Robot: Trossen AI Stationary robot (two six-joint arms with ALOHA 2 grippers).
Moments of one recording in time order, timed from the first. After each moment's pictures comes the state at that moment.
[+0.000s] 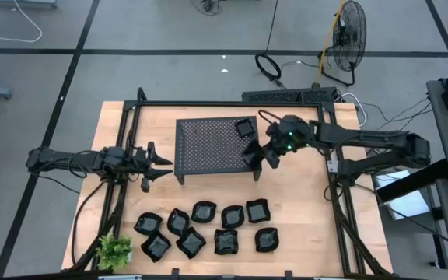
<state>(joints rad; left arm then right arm) -0.07 0.19 0.05 0.06 -0.05 -0.14 -0.25 1.17 0.85 -0.36 -0.19 0.43</state>
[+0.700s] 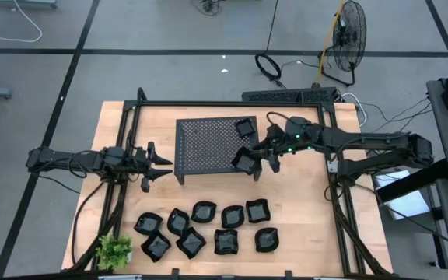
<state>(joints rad) -0.07 0.19 0.05 0.06 -0.05 -0.14 -0.21 1.13 0.79 -0.10 -0.23 0.27</state>
